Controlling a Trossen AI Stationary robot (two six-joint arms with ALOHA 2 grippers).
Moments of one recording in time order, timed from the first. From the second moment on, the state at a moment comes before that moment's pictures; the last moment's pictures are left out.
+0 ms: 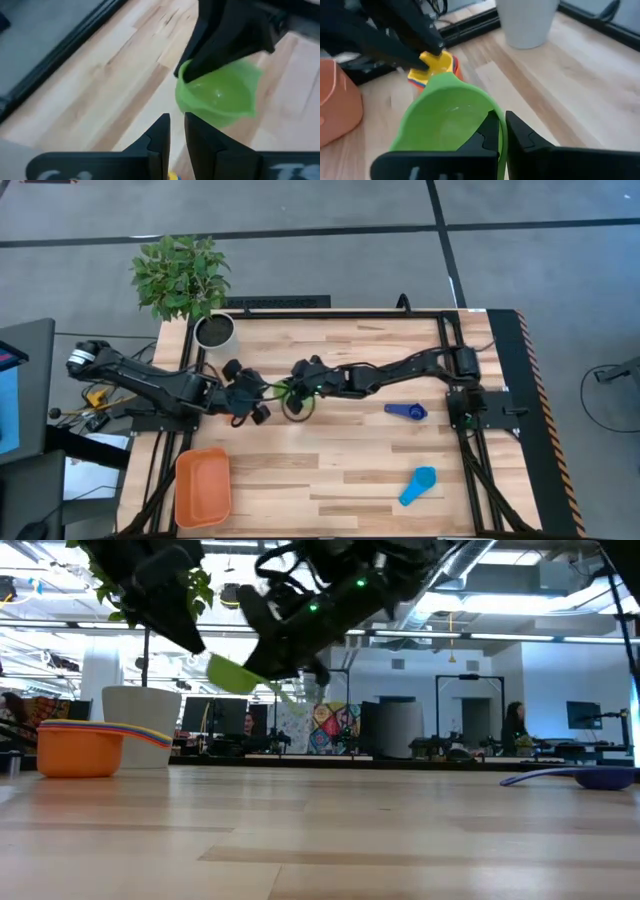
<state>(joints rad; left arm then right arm) -0.26 1.10 0.79 -0.52 -0.72 -0.54 0.00 2.03 1.39 0.17 0.25 0.36</state>
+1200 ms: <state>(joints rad) -0.17 1.06 0.69 -0.55 -0.34 -0.46 0.08 2.21 1.70 -0.02 0.27 -0.01</state>
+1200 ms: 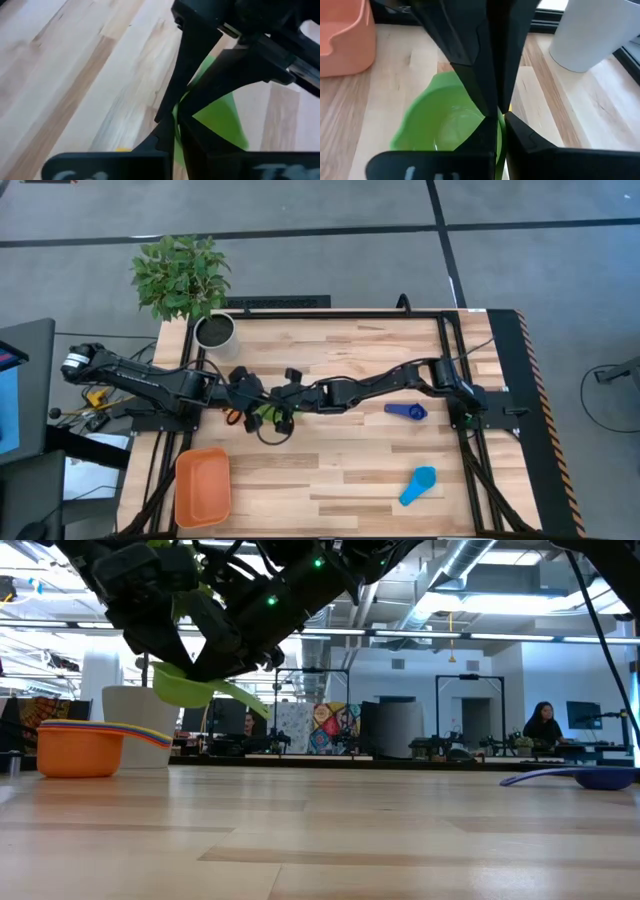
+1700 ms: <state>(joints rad) -0.17 1.04 0.75 -0.67 -0.39 -0.44 0.06 2.21 1.75 -0.06 0.25 0.10</state>
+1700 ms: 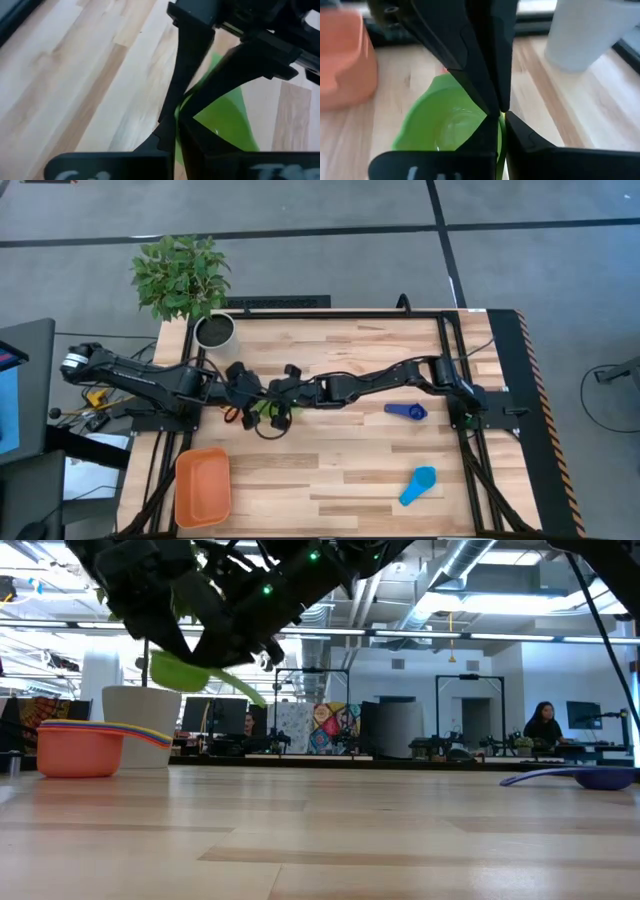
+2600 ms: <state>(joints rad) -0.34 0.70 0.91 -1.15 -0.56 -0.64 -0.01 2.61 2.27 0.07 0.13 0.02</state>
